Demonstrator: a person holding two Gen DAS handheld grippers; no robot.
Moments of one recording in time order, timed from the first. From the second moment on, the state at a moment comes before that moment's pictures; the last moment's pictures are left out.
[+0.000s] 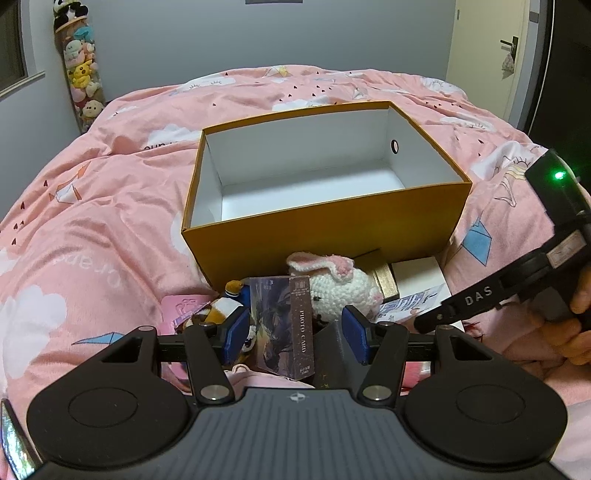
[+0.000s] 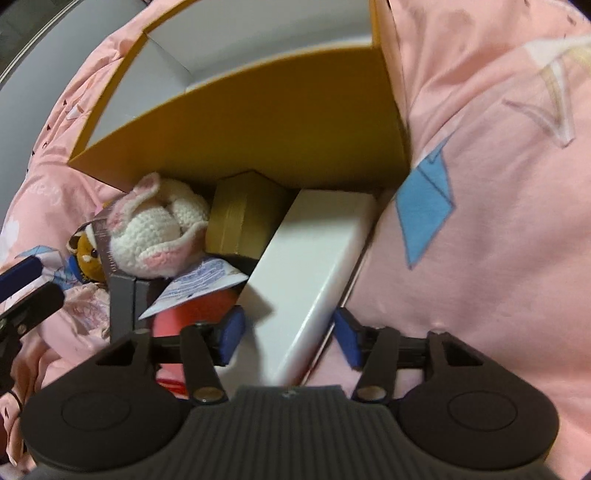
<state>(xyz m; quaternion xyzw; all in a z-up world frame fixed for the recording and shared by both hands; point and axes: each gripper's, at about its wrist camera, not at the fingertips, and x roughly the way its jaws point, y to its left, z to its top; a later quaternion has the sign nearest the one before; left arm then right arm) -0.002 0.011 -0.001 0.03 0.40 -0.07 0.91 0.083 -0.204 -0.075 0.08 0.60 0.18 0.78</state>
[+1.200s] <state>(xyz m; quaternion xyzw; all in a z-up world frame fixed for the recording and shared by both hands) 0.000 0.016 -0.006 0.02 0.41 -0.04 0.91 0.051 -0.216 -0.025 0.10 0.51 0.21 0.83</state>
